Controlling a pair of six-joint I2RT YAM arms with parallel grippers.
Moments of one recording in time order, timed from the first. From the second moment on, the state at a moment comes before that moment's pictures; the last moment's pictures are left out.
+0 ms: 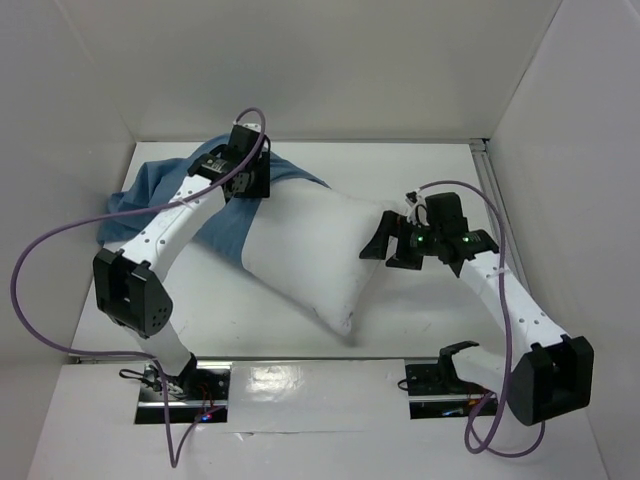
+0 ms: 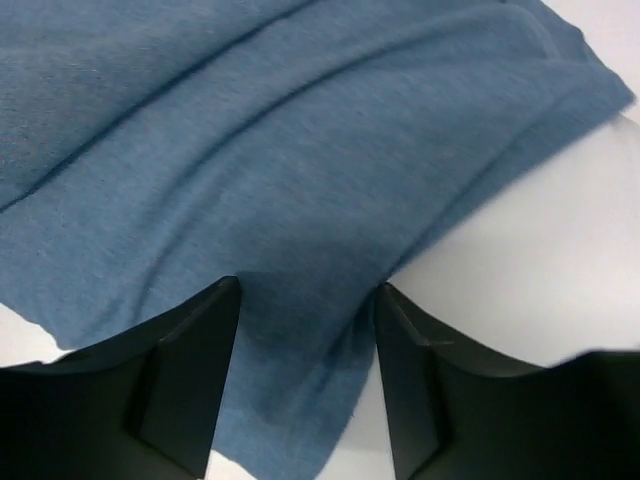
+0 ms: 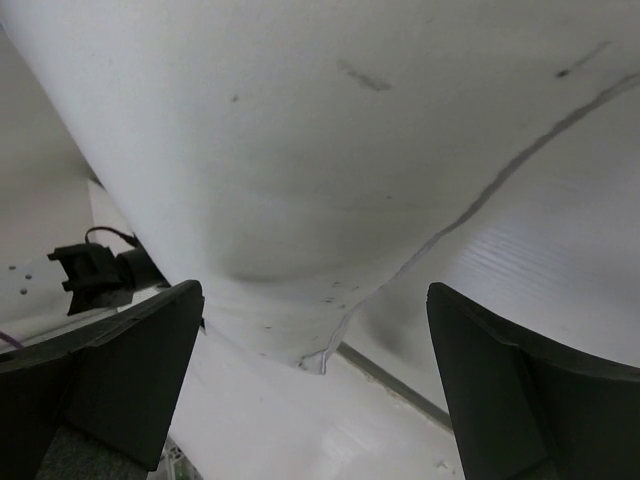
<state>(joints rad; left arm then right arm) -0.41 1.68 1.64 -0.80 -0.33 -0.32 0.23 1.11 0.89 -0.60 -0.54 0.52</state>
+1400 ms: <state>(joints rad) -0.65 1.83 1.99 -0.78 0.39 -0.40 0.36 1.04 0.87 -0.53 -0.27 0.65</state>
